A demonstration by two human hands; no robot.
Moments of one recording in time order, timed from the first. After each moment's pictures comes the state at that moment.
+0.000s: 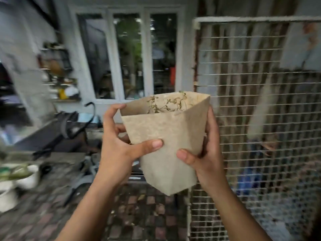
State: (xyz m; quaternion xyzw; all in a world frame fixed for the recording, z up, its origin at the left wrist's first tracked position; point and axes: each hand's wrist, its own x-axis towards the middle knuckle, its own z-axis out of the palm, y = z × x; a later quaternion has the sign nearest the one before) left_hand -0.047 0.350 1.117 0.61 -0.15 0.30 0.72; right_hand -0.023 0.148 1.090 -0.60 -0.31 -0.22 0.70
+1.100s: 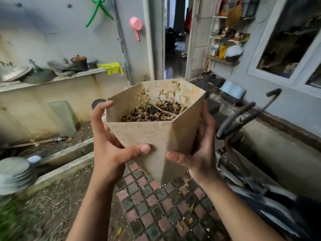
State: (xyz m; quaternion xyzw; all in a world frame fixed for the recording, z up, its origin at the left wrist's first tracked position) left_hand 0.049 0.958 1.017 0.61 0.16 0.56 0.54; right_hand 0.228 0.879 0.996 -0.37 -0.51 0.25 0.73
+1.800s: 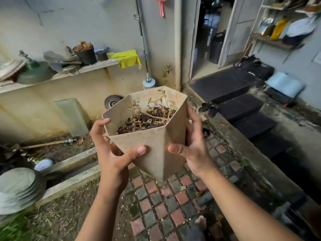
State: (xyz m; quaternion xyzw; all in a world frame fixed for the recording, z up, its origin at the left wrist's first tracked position) left_hand 0.109 1.396 0.921 0.54 0.29 0.62 0.49; right_hand 0.309 1.362 0.907 -0.36 -0.46 0.46 0.67
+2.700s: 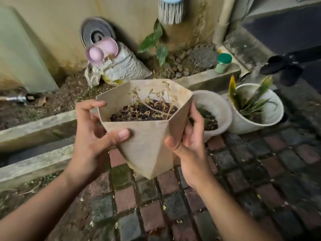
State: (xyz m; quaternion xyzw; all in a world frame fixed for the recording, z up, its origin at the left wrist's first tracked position) left_hand 0.085 1.791 0.327 0.56 0.35 0.54 0.52; right_hand 0.289 1.746 0.289 -0.40 -0.40 0.51 0.64
